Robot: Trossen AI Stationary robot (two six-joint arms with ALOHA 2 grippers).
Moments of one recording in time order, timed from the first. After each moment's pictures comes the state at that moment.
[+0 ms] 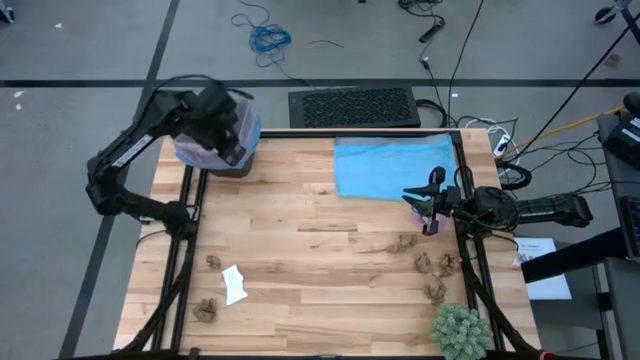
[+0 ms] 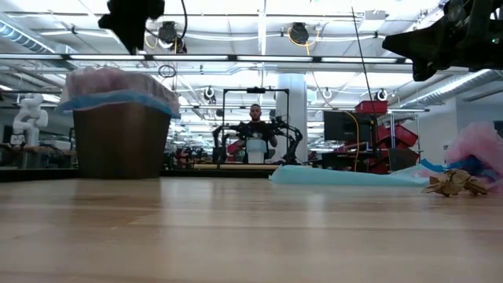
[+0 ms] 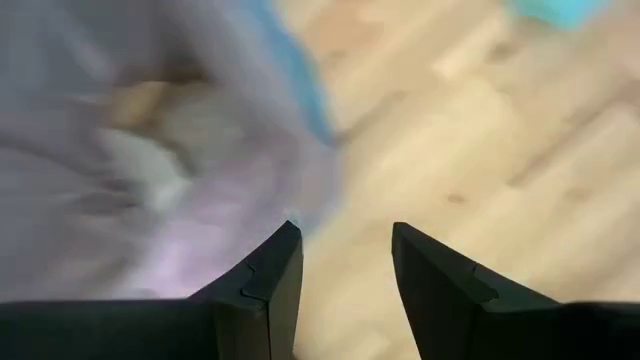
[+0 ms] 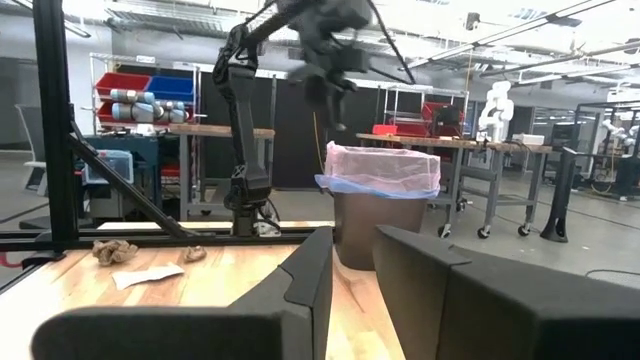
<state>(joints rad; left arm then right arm) 0.64 1.29 1.64 -1.57 0.01 -0.23 0.03 0.20 0.03 0.38 0.24 -0.09</state>
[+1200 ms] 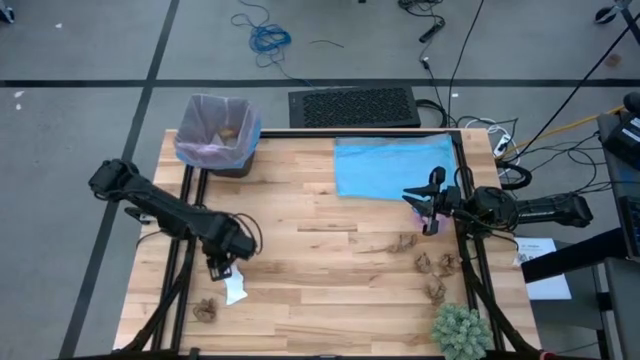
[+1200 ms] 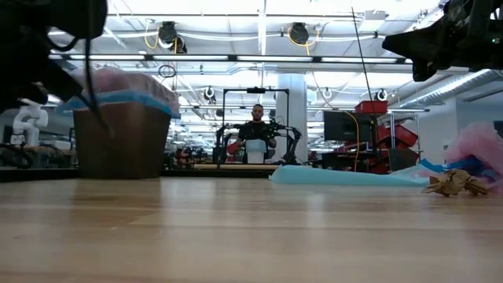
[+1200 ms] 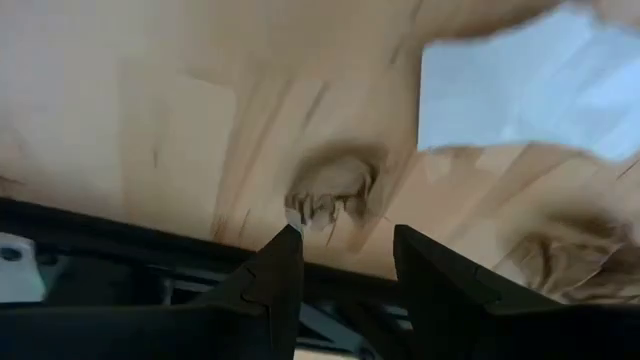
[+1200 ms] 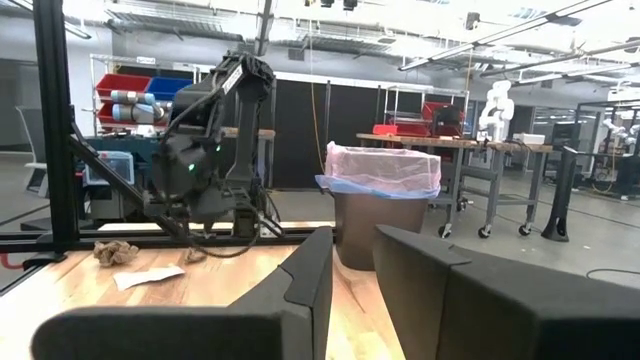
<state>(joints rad) -0.39 1.33 0.77 -1.21 0.26 -0.70 0.03 0.20 0.03 0.38 0.24 -0.09</state>
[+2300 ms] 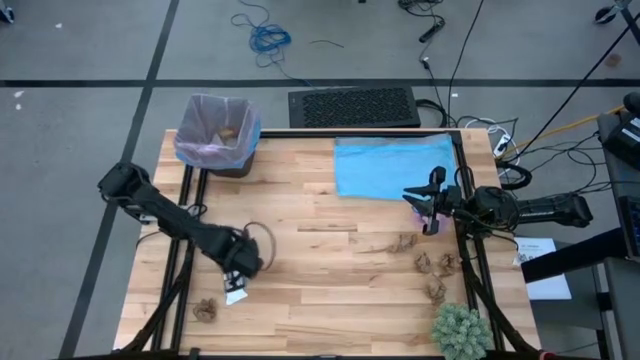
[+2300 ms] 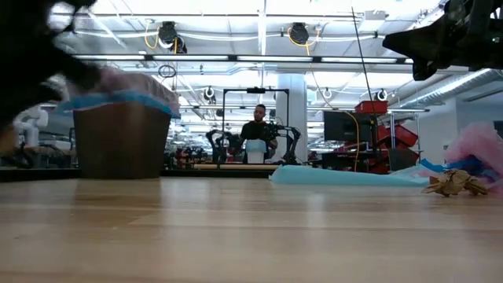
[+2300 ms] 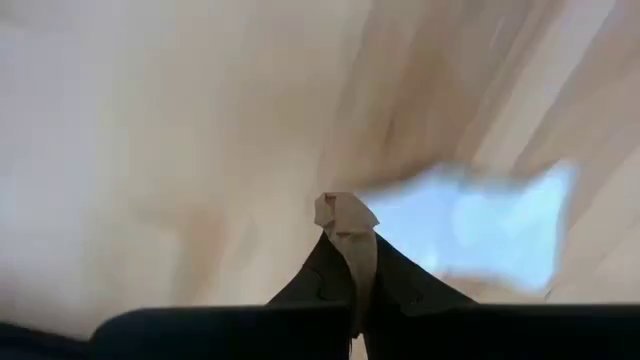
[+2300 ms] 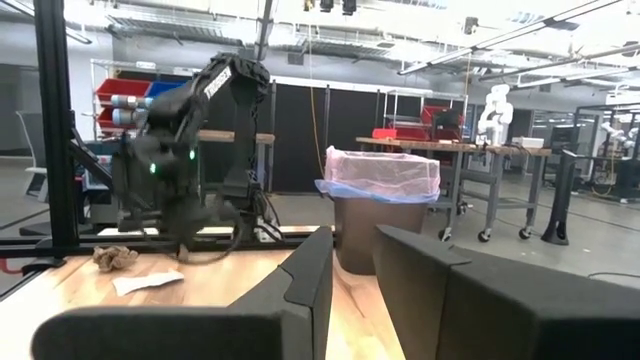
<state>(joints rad) -0.48 1.43 0.88 -1.03 0.04 -0.81 0.03 0.20 0.03 0.39 0.24 -0.09</state>
